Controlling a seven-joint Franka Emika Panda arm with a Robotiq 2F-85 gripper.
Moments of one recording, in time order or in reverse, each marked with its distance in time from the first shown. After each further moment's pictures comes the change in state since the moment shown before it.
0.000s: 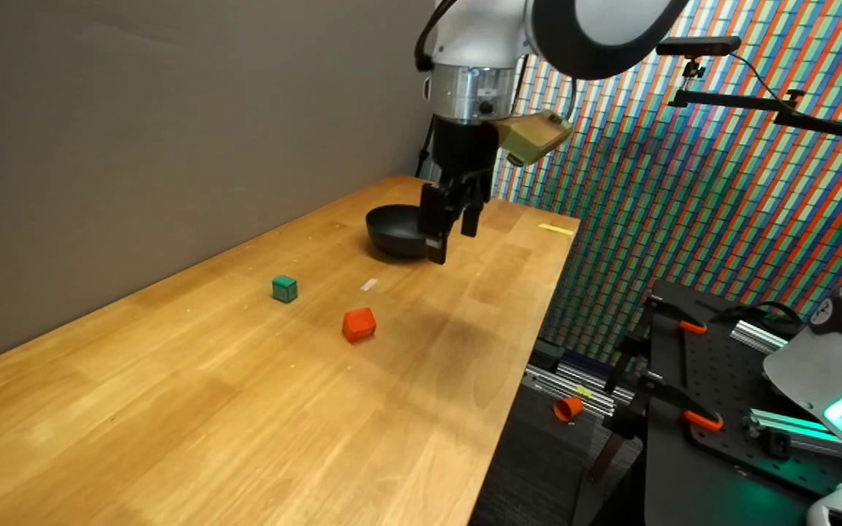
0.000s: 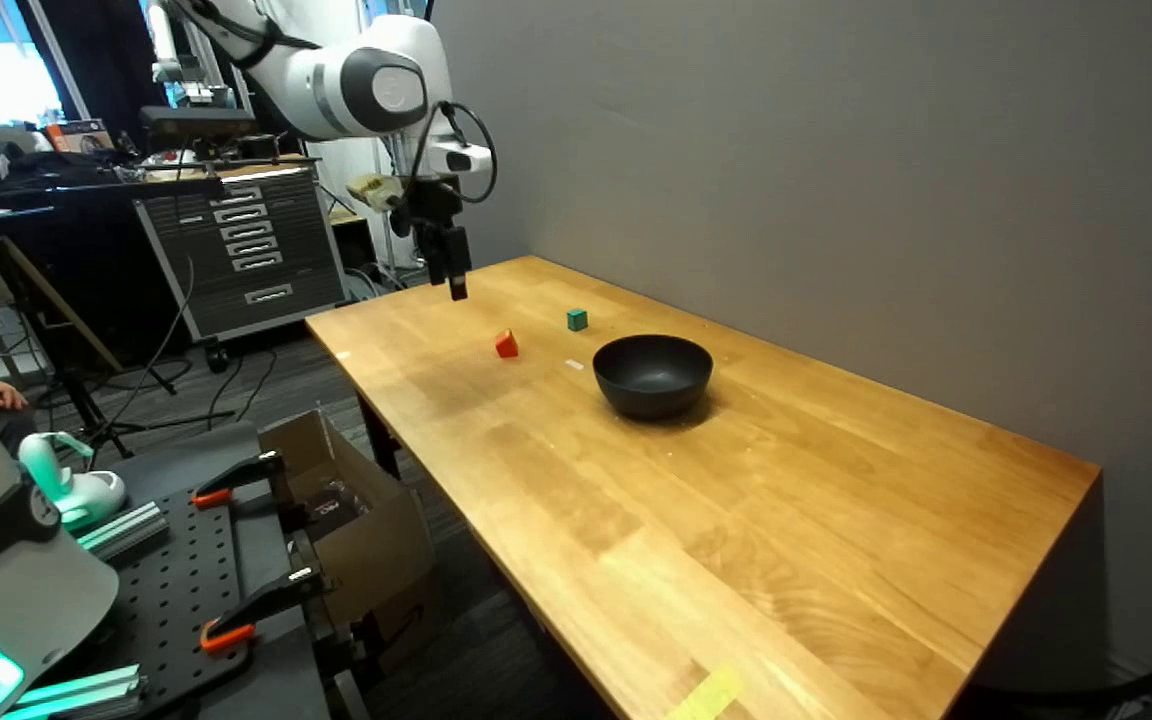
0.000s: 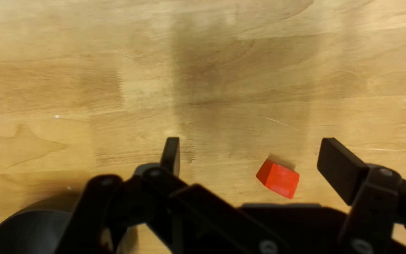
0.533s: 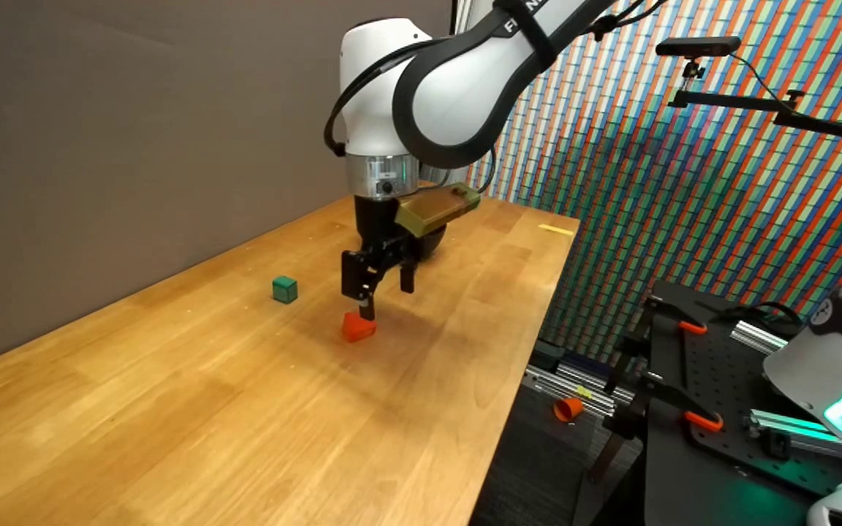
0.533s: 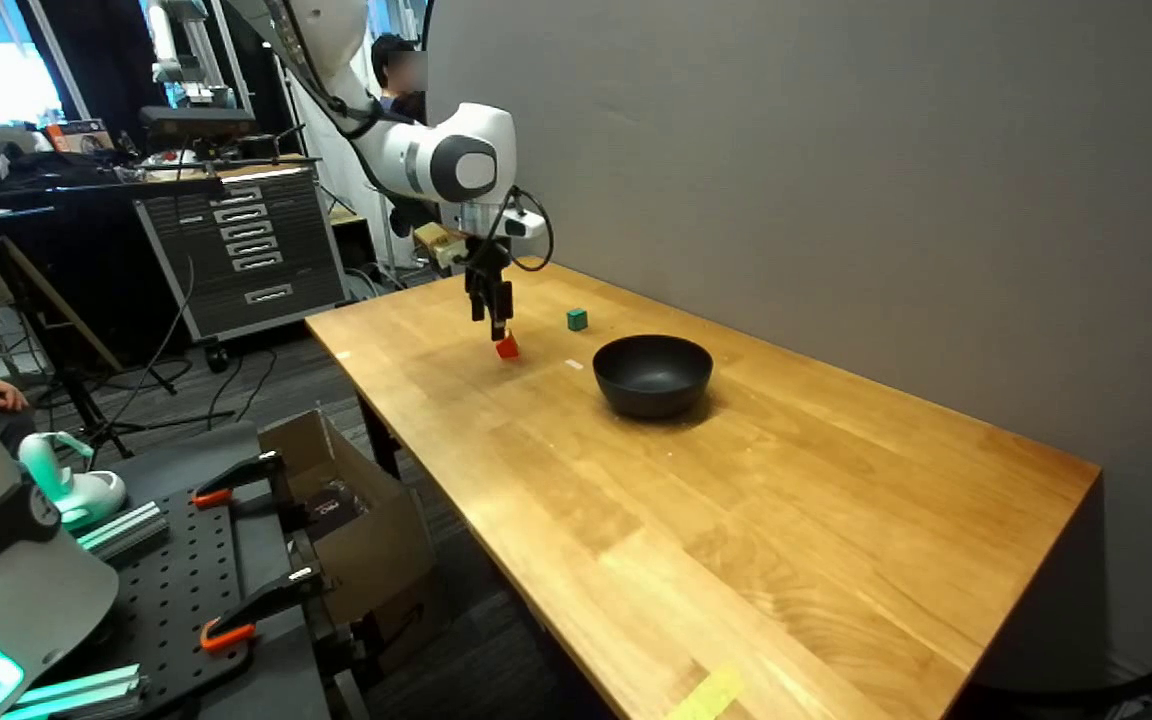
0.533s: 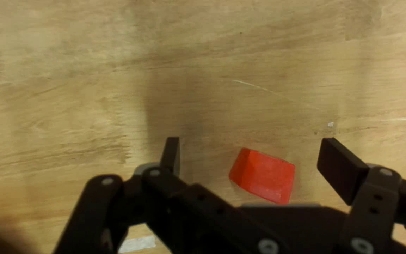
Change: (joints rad) arm 0.092 0.430 -0.086 0.388 0.068 -0.027 -0.008
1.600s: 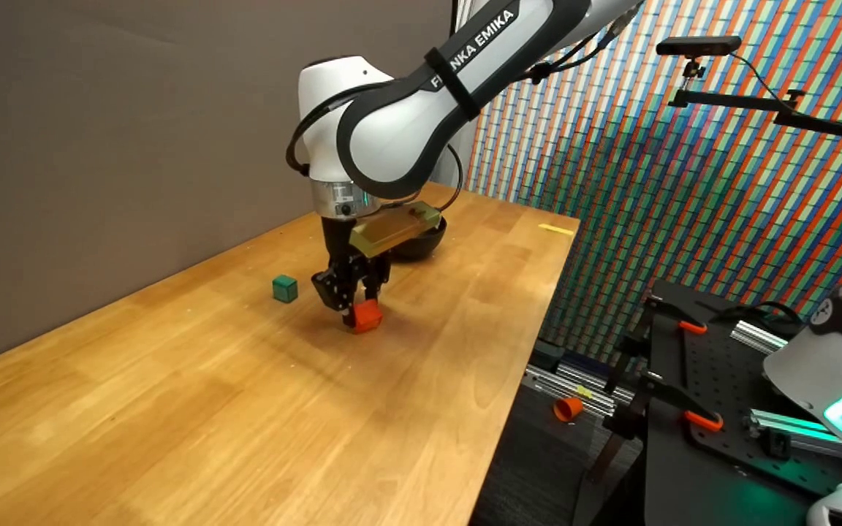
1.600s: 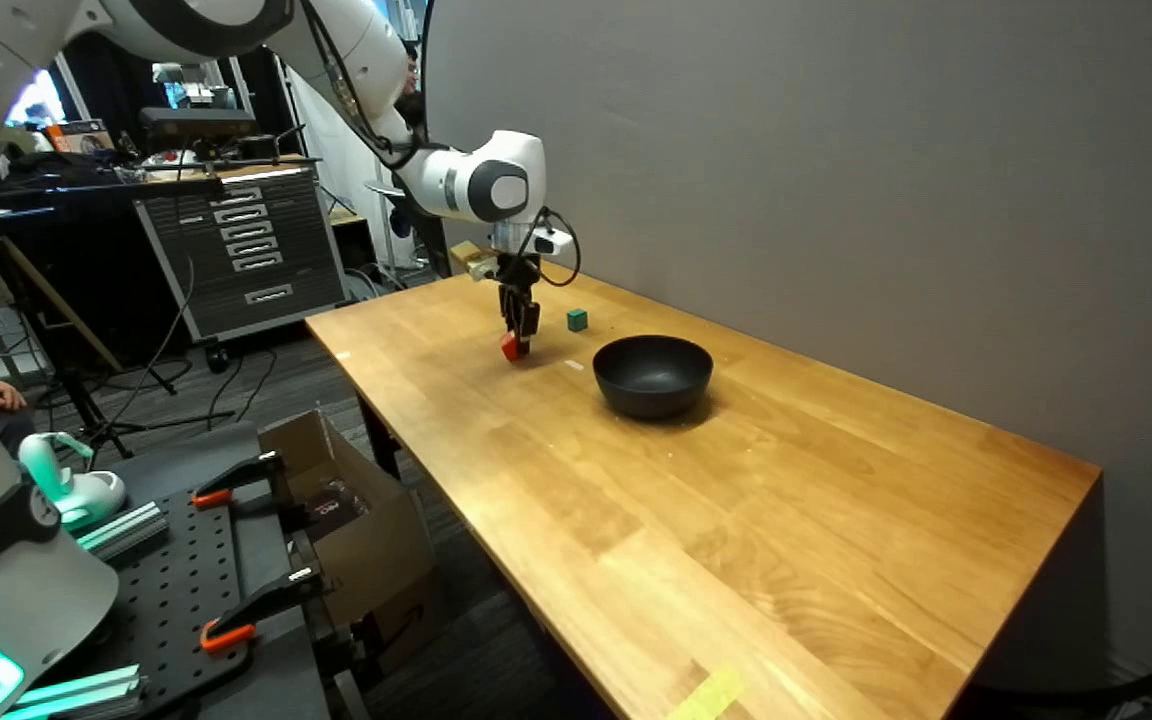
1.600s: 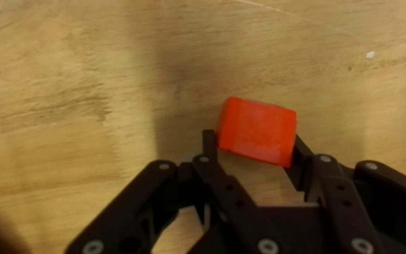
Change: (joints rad) arm 0.093 0.193 -0.120 0.258 0.026 -0.073 0.035
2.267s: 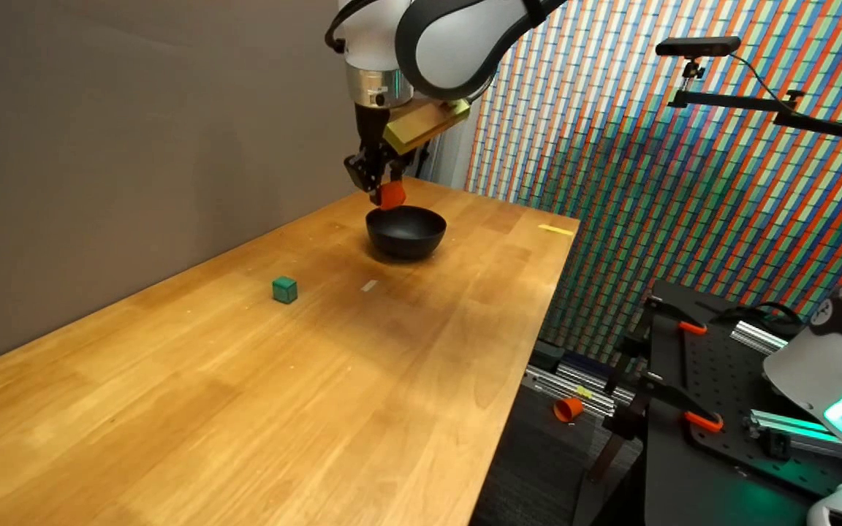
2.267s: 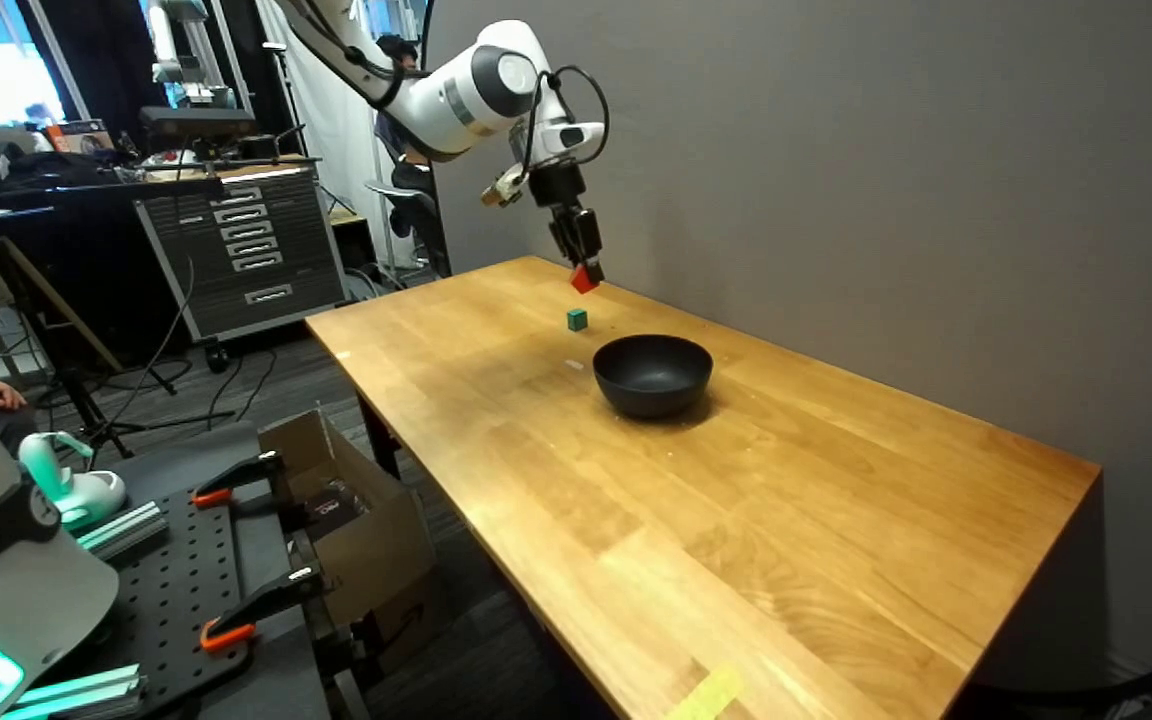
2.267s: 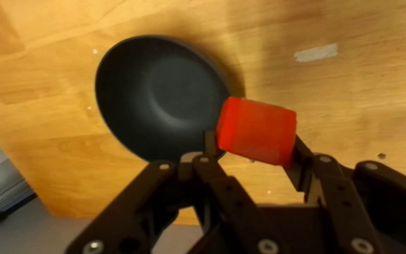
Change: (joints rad) arm 0.047 -0.275 -0.196 -0.128 -0.357 -0.004 0.164
